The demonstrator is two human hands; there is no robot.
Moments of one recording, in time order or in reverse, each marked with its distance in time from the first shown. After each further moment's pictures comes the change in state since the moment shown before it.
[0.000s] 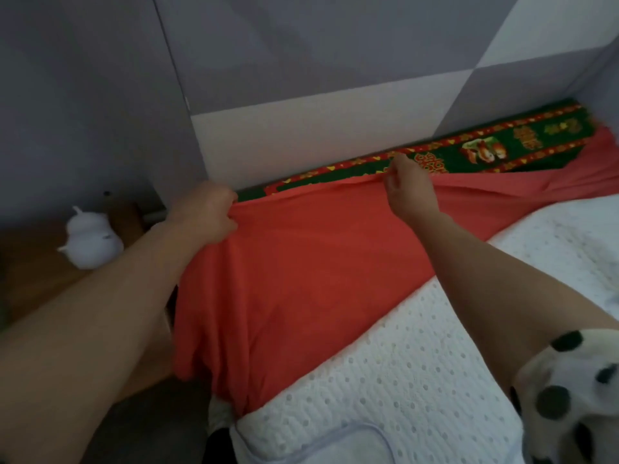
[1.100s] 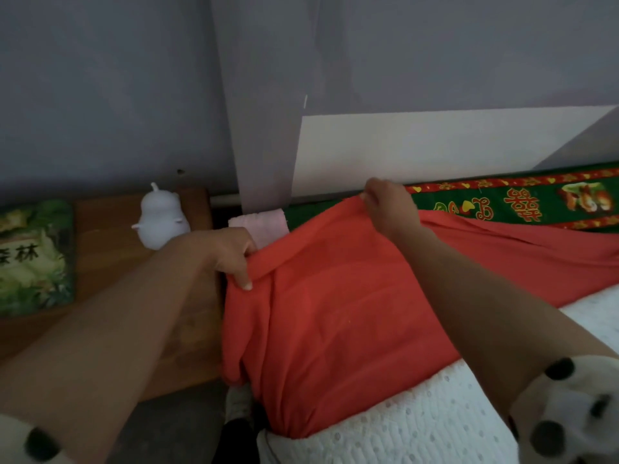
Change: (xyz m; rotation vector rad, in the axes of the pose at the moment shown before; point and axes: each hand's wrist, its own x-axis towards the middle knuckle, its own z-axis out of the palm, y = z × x) left_hand 0.004 -0.125 0.058 -0.394 -0.705 -0.086; right_hand 0.039 -0.135 0.123 -0.092 -0.256 -0.245
